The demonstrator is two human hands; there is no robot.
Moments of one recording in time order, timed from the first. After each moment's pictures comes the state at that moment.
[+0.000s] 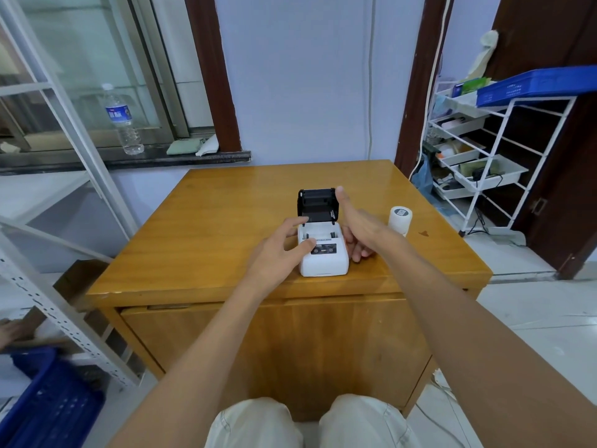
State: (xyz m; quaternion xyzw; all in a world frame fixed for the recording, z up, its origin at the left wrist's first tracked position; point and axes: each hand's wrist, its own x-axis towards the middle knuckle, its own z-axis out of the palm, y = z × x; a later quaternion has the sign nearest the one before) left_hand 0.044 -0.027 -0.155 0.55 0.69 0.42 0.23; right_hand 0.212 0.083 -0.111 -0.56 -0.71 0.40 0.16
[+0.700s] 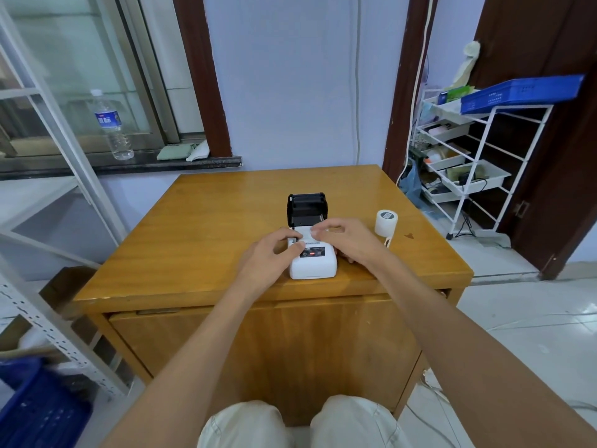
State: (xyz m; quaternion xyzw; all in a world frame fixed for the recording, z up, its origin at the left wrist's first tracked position) left_hand 0.045 -0.025 -0.158 0.56 0.70 0.40 0.18; right_hand 0.232 0.076 -0.138 -0.40 -0.76 0.42 0.29
